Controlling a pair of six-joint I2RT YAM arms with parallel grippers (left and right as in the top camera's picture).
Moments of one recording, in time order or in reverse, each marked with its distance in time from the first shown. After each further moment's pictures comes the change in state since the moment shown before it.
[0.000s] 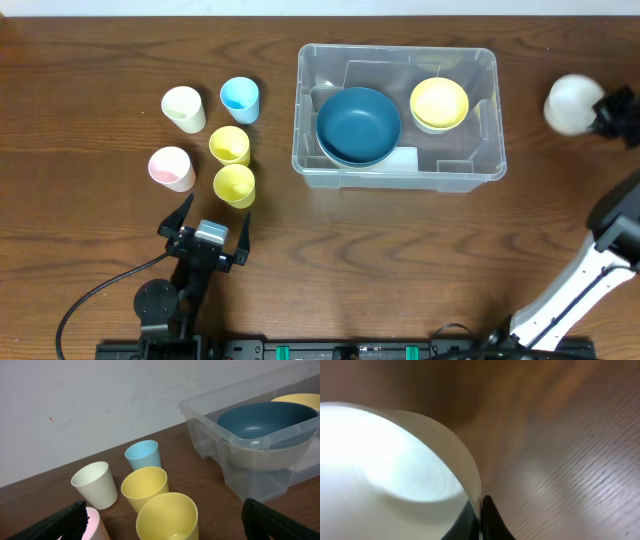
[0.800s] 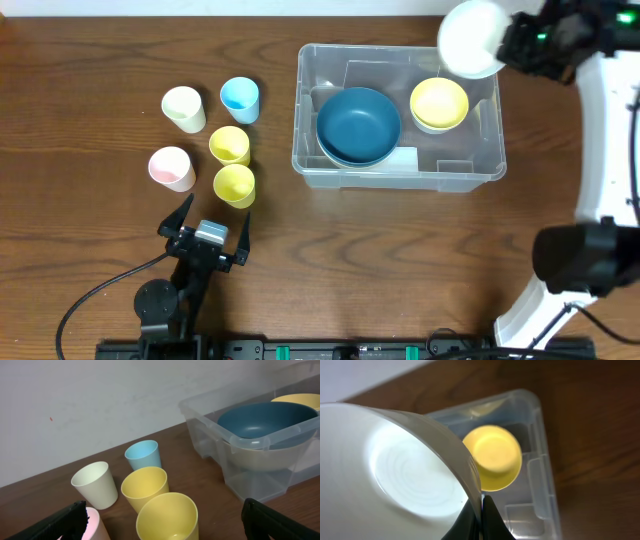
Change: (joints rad) left arm 0.000 0.000 0.000 0.000 0.000 0.000; right arm 0.519 -0.296 0.012 -0.021 0.051 -0.159
